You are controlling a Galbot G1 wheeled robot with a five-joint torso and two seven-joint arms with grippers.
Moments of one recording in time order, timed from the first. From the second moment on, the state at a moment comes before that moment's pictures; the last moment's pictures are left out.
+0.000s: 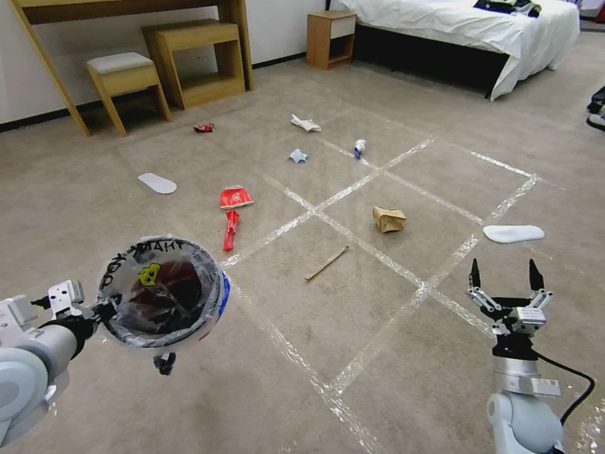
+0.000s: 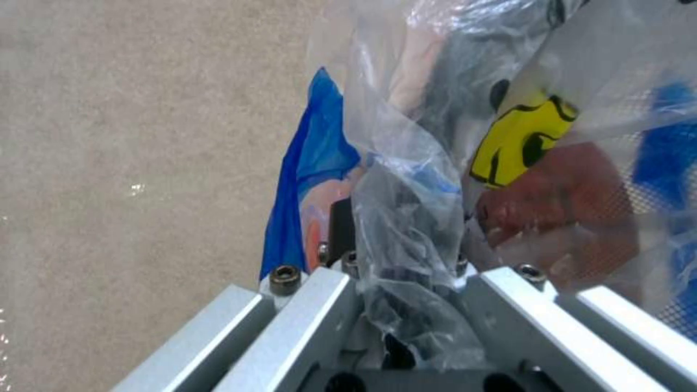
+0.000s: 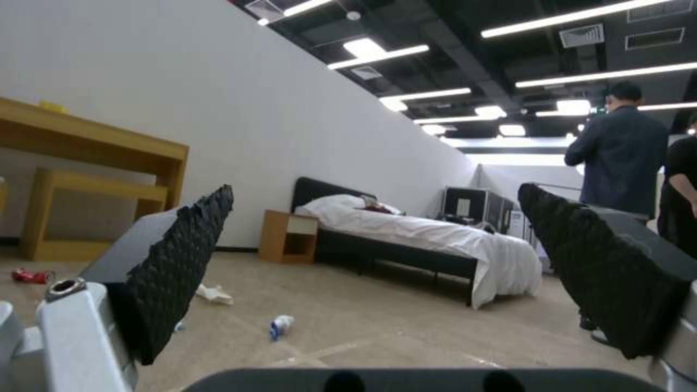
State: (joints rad) left arm 1.52 -0.96 -0.98 -2.23 -1.34 0.74 -0.62; right arm -1.36 1.47 0.92 1.72 0.19 0.67 -0.25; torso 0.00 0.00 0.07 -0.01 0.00
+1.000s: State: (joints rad) left arm 1.50 -0.97 -0.86 -2.16 -1.37 0.74 -0.65; right arm -1.36 1.47 0.94 1.70 0.20 0.67 -0.25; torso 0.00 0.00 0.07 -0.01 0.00
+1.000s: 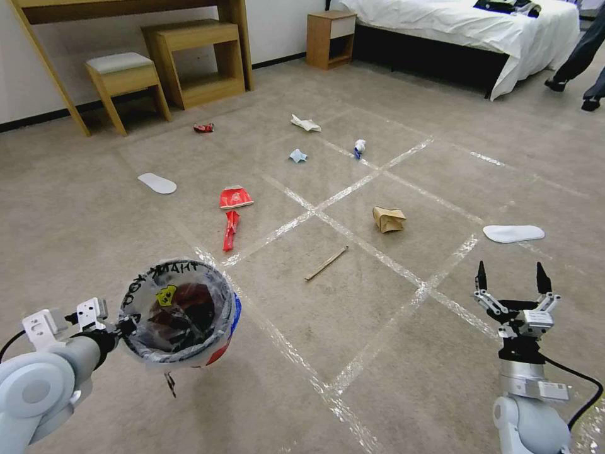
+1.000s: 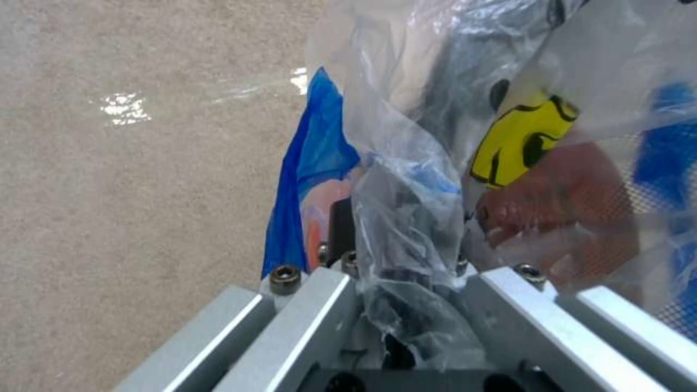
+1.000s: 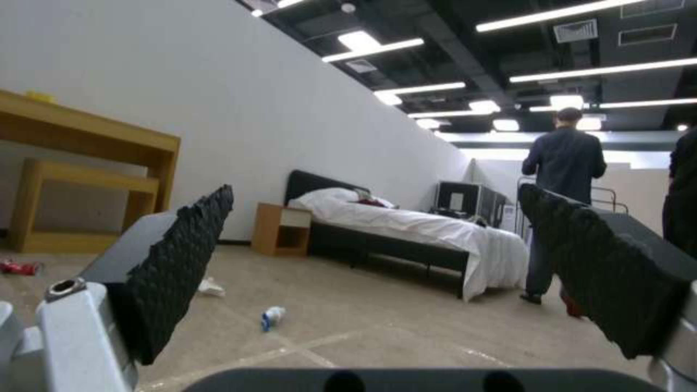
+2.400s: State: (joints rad) left arm 1.46 -0.94 -0.83 -2.14 -1.46 0.74 -0.71; right arm -1.32 1.47 0.93 1.63 0.19 0.67 -0.27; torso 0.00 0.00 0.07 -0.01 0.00
